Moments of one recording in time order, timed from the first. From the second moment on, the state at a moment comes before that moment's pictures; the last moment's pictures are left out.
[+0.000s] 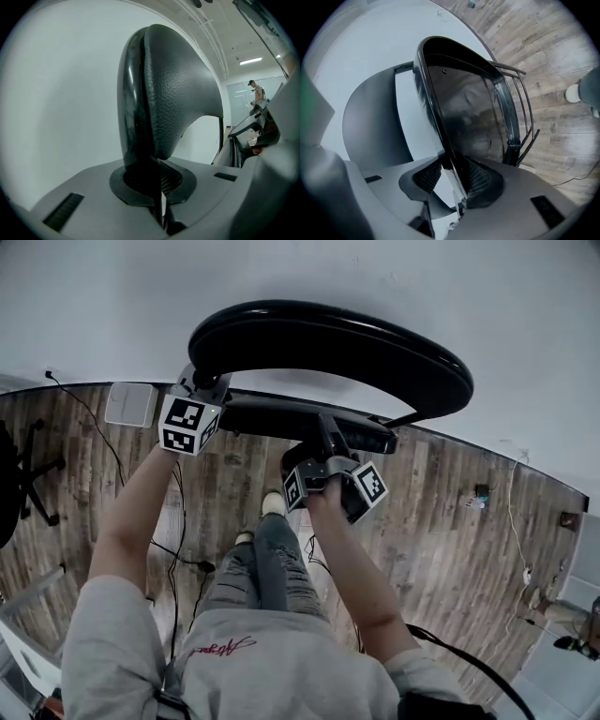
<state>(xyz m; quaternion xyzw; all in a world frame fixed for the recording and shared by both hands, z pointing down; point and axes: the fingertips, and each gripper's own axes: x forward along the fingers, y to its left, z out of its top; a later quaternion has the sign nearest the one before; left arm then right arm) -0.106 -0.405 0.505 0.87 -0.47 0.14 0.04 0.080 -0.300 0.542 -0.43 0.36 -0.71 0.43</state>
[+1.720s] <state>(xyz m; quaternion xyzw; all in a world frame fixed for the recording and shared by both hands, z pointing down) -0.106 -0.478 0.481 0.84 -0.52 0.13 0.08 0.084 -0.411 0.522 -0.39 0.29 -0.75 0.45</state>
